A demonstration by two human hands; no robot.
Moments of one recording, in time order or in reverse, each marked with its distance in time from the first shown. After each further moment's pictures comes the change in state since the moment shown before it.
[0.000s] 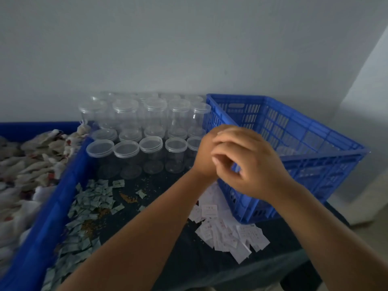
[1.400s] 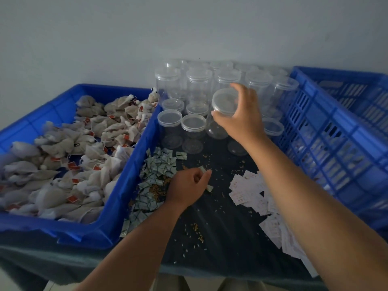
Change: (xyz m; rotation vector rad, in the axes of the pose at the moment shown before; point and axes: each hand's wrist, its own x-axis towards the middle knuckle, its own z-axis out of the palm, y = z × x) left_hand -0.186 -0.189 -0.116 0.432 0.195 -0.570; right_hand 0.102 -0.015 0.230 0.406 -0.042 0.596
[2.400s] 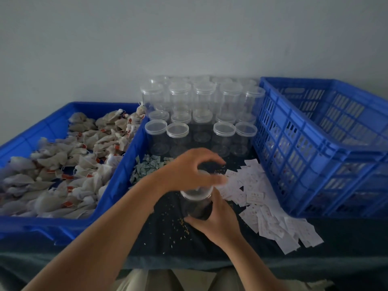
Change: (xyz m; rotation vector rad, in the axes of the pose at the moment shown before) left_hand 0.003 0.134 -0.088 0.067 -0.607 0.291; right_hand -0.252 0.009 0.011 0.104 -0.305 0.257
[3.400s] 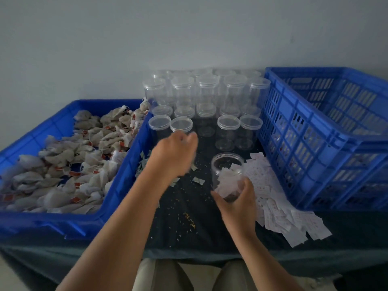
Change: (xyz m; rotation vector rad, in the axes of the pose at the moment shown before) left_hand -0.004 -0.005 -0.011 0.295 0.393 -0.367; right_hand -0.002 0.010 -0.009 0.169 0.413 0.179
